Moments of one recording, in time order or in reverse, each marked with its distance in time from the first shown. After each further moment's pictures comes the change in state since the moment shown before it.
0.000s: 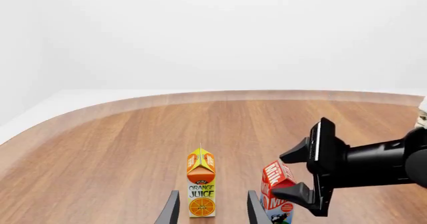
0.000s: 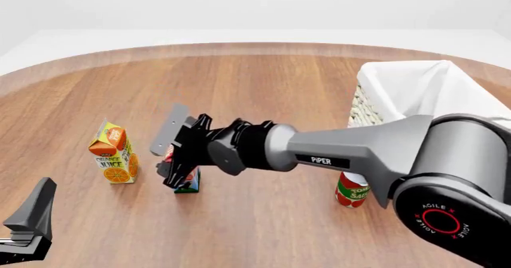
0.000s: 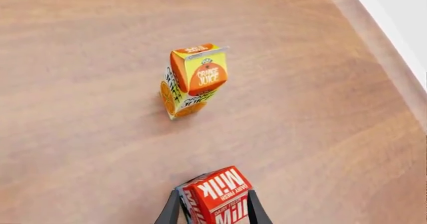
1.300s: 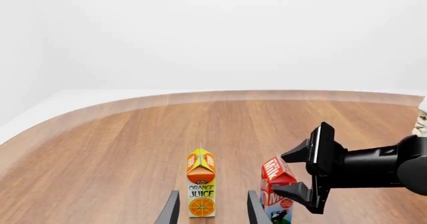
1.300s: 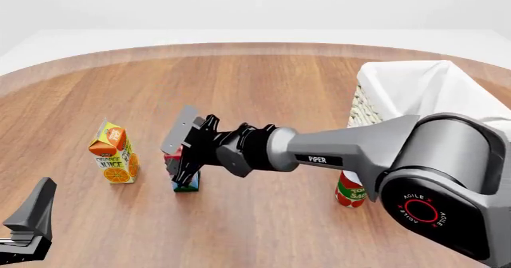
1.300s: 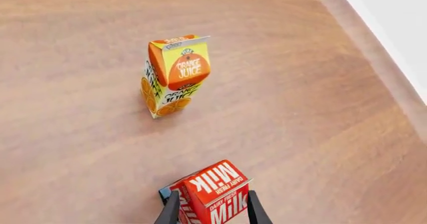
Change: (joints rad) left arm 0.000 0.000 0.000 0.000 0.000; right arm -0.039 0.044 0.019 -0.099 0.050
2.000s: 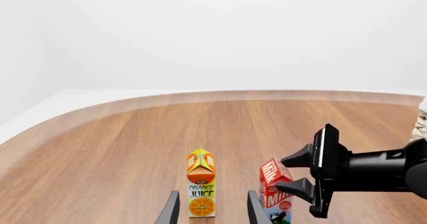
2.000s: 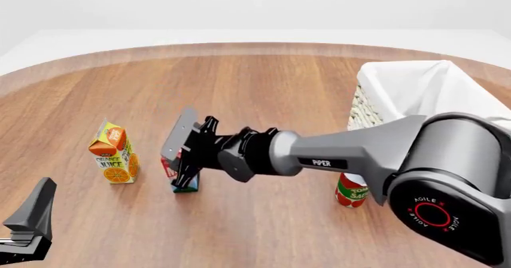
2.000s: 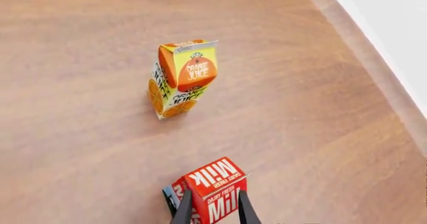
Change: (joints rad) left arm 0.000 0.000 0.000 0.000 0.000; right arm 0.013 -0.026 0.047 -0.046 -0.034
